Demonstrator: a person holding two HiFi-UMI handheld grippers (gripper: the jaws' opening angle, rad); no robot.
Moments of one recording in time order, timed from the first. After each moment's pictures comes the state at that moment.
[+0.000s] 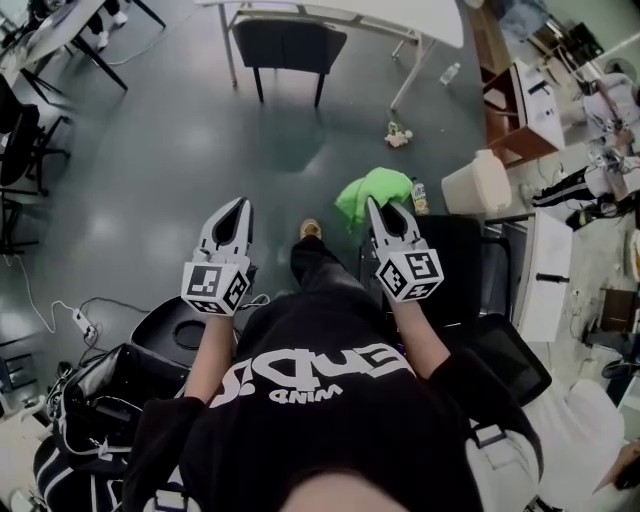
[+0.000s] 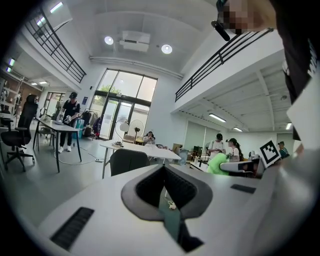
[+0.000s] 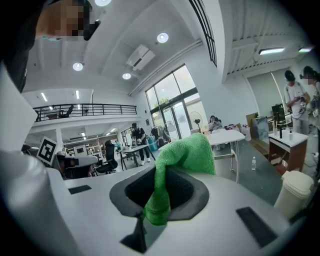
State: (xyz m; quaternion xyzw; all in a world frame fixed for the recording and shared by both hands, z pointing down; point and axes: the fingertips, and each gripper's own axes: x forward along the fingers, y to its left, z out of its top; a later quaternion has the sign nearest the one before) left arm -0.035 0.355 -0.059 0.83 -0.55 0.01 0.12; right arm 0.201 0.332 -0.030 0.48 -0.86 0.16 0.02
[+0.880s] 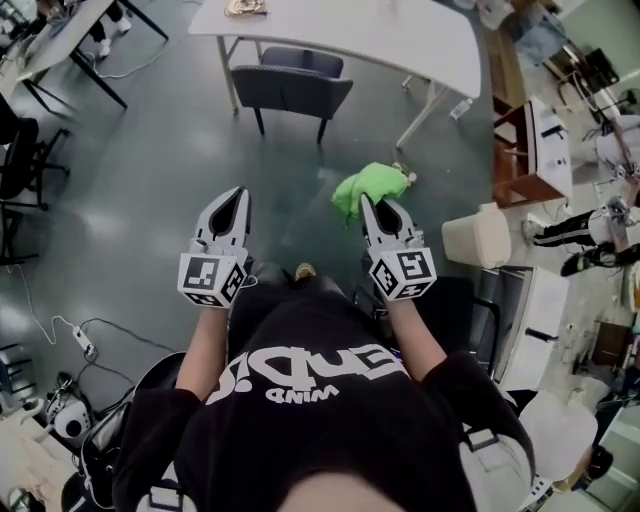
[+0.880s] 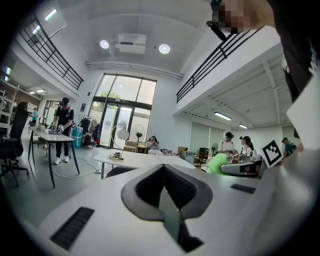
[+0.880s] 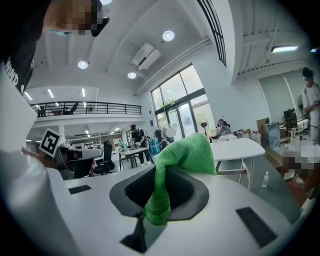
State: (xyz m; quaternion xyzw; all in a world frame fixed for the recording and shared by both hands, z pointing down) left arm -0.036 0.116 -0.094 0.82 -0.57 0.01 0.08; right arm 0.187 0.093 -0.054 0.45 -0.88 0.12 0.03
